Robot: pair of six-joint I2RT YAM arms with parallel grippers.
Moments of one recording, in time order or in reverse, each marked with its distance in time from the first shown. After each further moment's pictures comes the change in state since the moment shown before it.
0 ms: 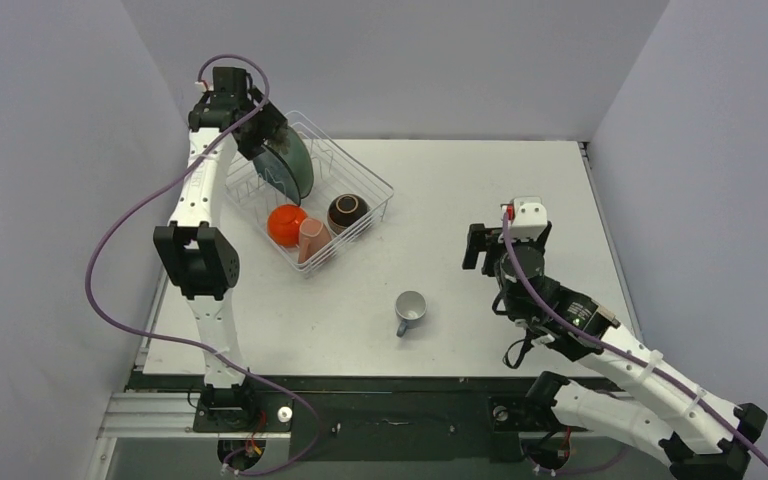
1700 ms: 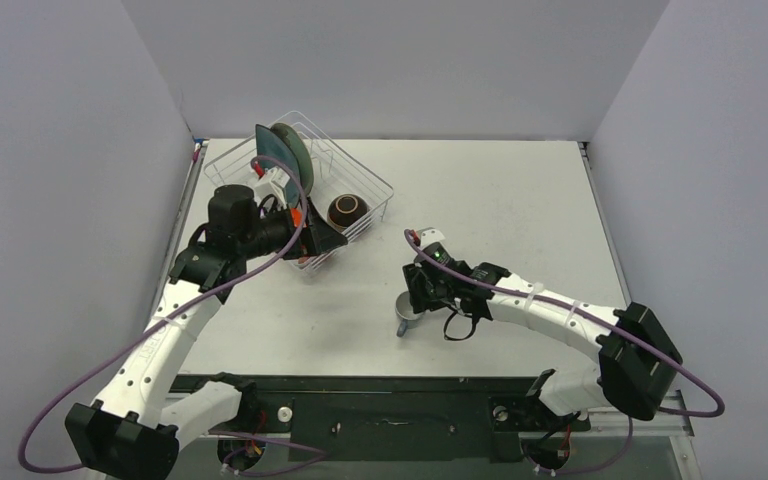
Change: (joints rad) left arm -0.271 -1.105 -1.270 0.425 0.546 0.222; right arm -0.070 0.561 -0.018 -0.068 -0.647 0.219
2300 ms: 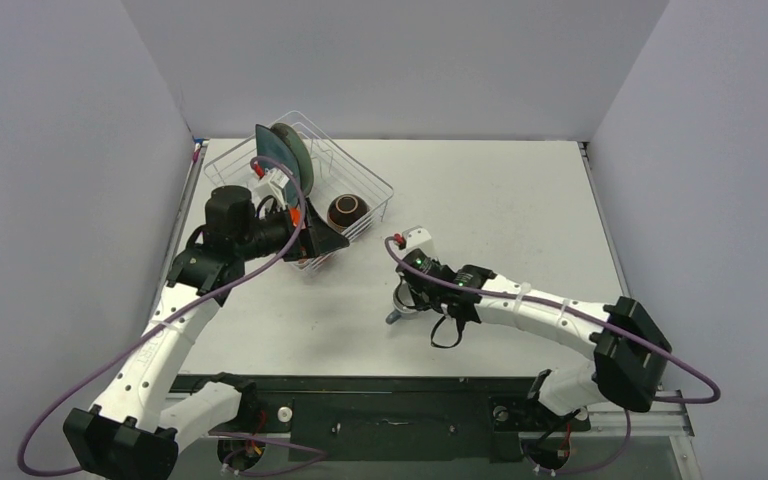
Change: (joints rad) left arm 0.000 -0.020 -0.001 0.008 0.057 -0.032; right arm 0.120 0.053 0.083 -0.056 0.237 -0.035
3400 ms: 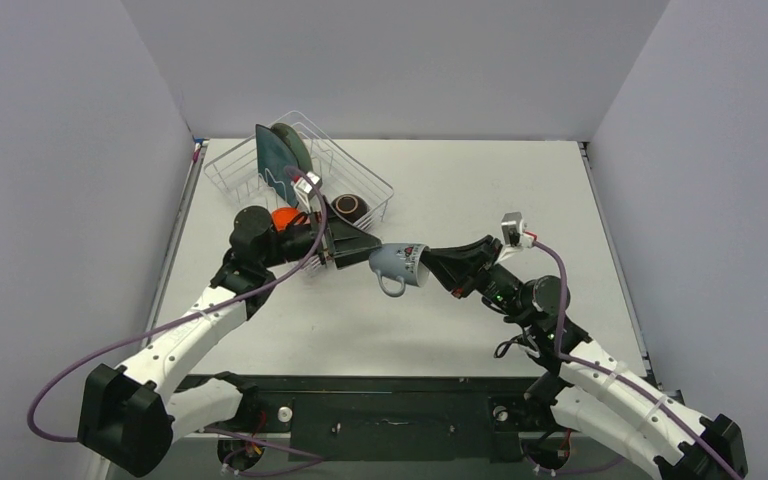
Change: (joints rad) left arm -0.138 0.076 -0.280 0.845 0.262 -0.658; right arm -0.269 -0.670 -0.474 1.039 -0.667 0.167
